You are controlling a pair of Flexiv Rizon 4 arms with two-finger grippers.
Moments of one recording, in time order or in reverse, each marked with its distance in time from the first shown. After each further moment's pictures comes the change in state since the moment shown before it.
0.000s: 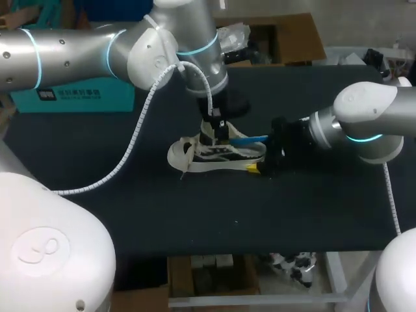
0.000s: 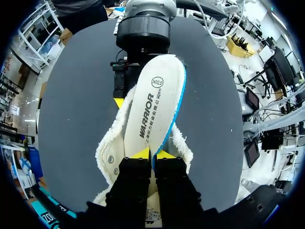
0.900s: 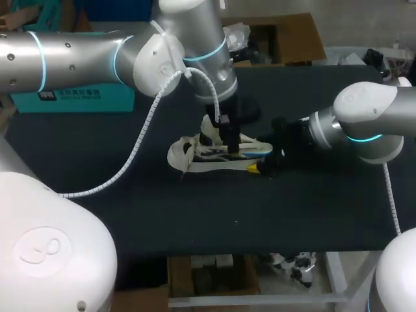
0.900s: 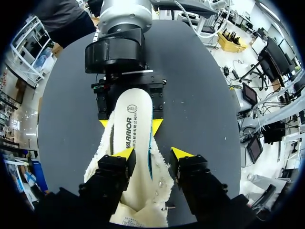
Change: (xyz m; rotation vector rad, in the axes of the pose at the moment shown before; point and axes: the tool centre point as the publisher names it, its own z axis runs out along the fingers) left arm 0.025 -0.031 0.007 0.036 -0.009 0.097; right arm 0.000 0.000 0.000 0.000 0.000 0.000
